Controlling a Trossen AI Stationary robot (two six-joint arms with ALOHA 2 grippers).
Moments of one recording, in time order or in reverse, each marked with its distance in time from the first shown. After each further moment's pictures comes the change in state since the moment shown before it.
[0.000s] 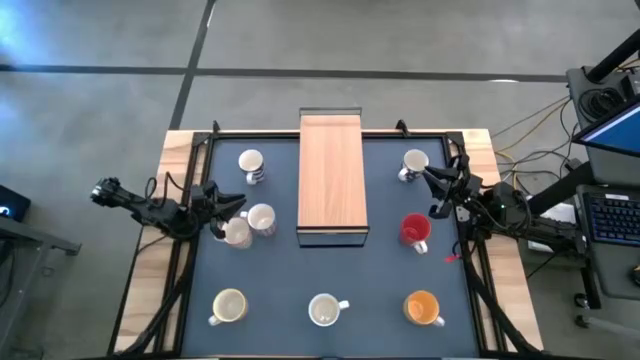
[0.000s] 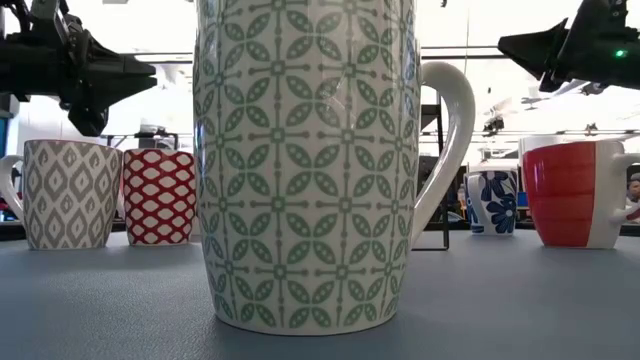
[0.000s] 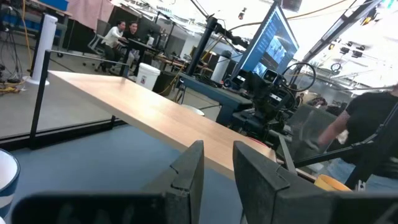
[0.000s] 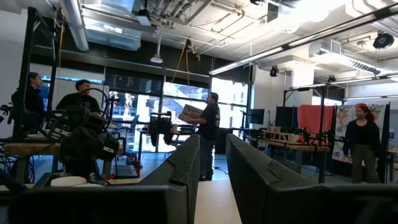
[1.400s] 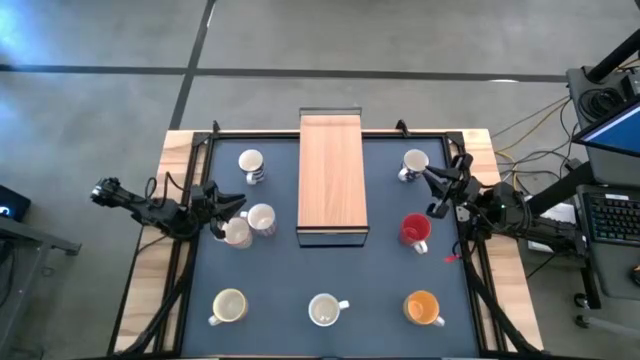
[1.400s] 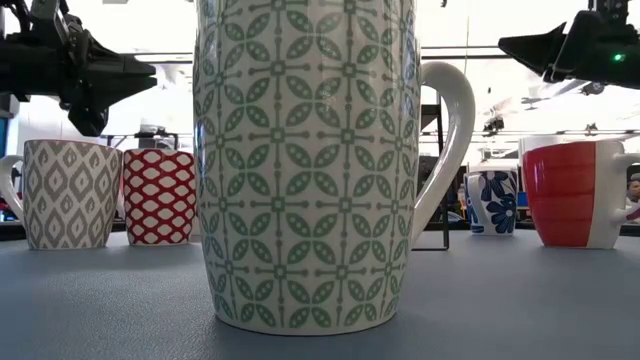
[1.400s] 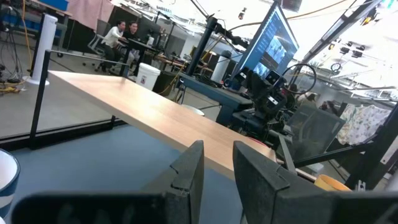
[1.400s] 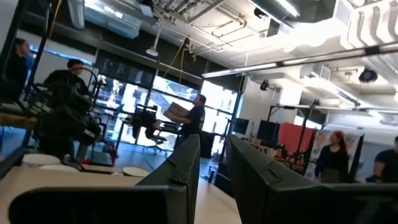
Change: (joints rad) left arm 0.000 0.000 0.000 0.000 0.000 0.000; right arm 0.000 0.000 0.000 0.003 0.002 -0.174
